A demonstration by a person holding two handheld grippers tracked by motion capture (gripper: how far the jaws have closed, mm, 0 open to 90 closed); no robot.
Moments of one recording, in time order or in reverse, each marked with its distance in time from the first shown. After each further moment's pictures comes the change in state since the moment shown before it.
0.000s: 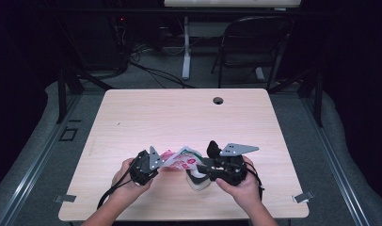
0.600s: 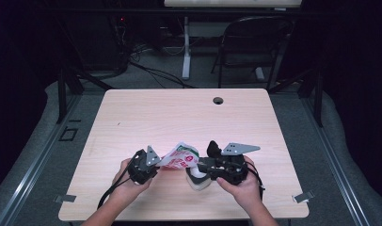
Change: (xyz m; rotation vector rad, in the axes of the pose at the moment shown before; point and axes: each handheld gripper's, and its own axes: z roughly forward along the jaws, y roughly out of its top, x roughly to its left) left arm 0.007 -0.008 0.009 0.006 -0.066 -0.080; right arm -0.003 0.000 -0.001 -0.004 -0.001 0.017
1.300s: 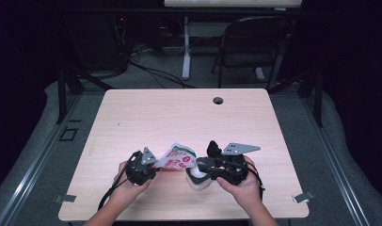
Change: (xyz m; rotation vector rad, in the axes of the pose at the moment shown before) left arm 0.006 -0.012 0.005 -0.010 -0.065 -0.093; right arm 0.000 -0.001 0.000 -0.009 -0.008 0.008
